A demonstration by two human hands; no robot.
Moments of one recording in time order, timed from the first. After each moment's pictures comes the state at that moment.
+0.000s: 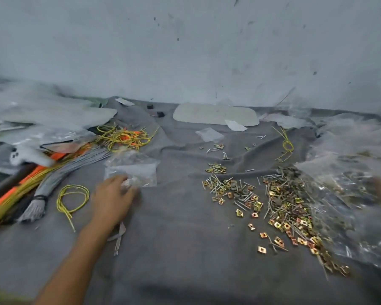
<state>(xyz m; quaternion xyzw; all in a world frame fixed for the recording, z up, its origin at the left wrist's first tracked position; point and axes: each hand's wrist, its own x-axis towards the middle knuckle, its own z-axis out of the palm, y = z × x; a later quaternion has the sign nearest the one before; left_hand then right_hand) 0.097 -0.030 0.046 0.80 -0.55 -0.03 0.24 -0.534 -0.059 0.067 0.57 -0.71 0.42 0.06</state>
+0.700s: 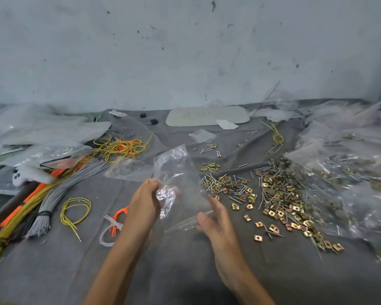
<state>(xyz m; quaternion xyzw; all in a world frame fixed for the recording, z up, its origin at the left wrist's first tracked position) -0.013 0.020 0.099 0.53 -0.40 -0.44 0.60 -0.171 0.049 0.029 0.43 -0.39 0.56 -0.59</state>
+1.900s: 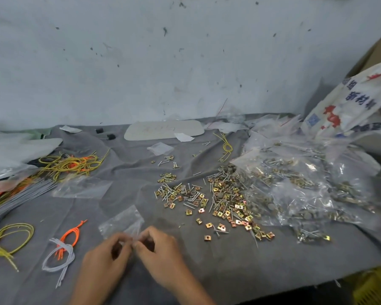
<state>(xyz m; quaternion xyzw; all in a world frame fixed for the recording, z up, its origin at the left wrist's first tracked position) -0.014 0.073 0.045 0.65 -0.64 -0.15 0.38 -0.160 0.053 0.017 0.66 -0.48 0.44 -0.36</state>
